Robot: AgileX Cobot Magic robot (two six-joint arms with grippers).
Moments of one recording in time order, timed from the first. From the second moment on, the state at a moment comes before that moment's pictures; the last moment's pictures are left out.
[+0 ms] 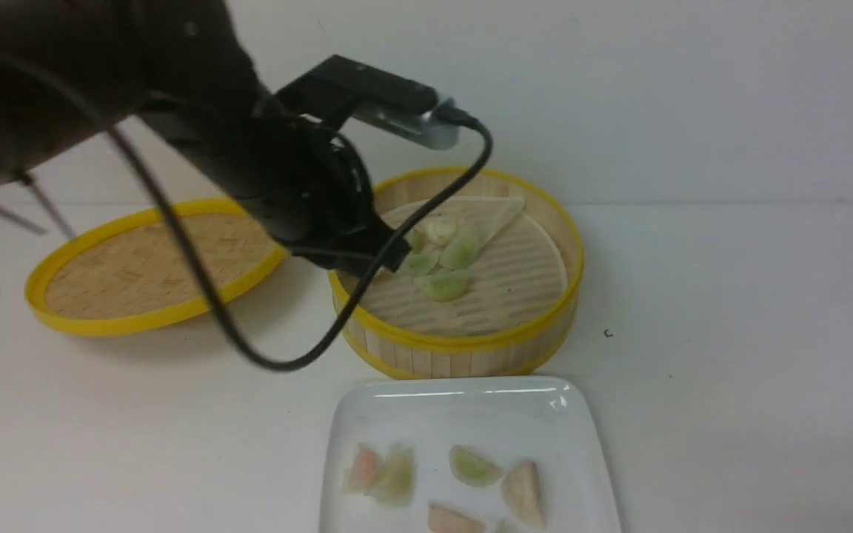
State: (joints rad) right arm -0.01 -0.01 0.02 -0.06 0.38 0.13; left arm -0.43 1.77 -1.57 -0.23 1.03 0.30
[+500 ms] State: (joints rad) right arm -0.01 -0.01 0.02 -0.06 0.38 0.13; left arm -0.43 2.25 -2.05 -0.27 1.13 0.59
